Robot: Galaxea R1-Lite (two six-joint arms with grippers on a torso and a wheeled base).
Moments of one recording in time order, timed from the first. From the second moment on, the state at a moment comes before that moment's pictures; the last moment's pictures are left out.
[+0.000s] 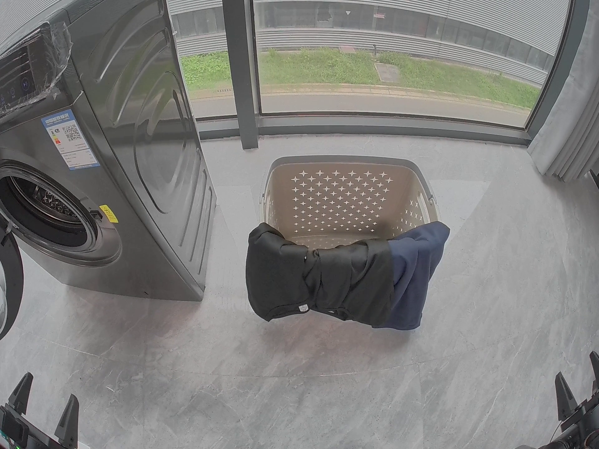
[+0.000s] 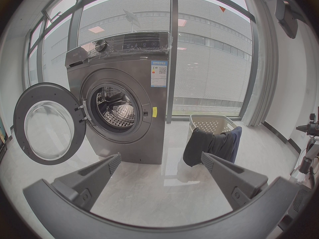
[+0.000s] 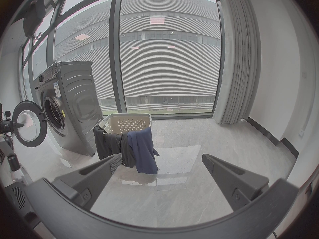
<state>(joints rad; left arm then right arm) 0.00 0.02 -0.02 0.00 0.01 -0.04 -0.01 0.02 -0.02 0.00 -0.02 0.01</state>
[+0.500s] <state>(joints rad) 0.00 0.02 -0.02 0.00 0.01 -0.04 -0.01 0.02 -0.02 0.00 -0.02 0.01</state>
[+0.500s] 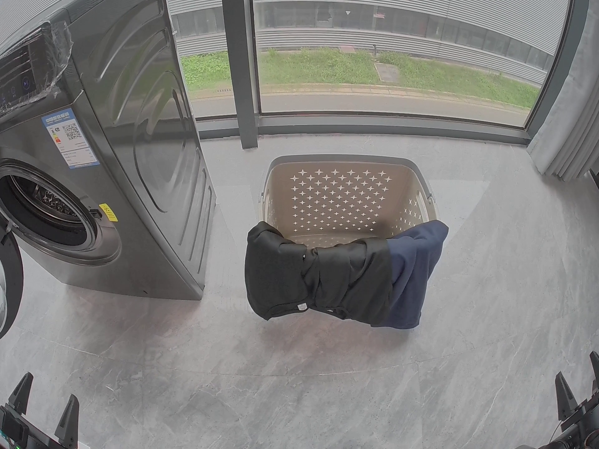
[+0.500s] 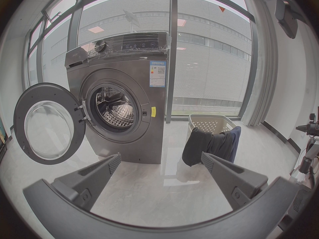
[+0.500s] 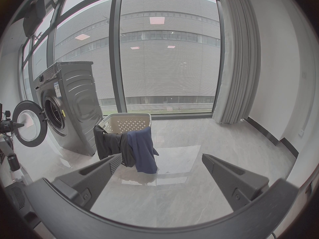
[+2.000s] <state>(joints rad) 0.00 0.02 -0.02 0.00 0.01 -0.04 -0.01 0.02 -0.02 0.00 -0.02 0.01</state>
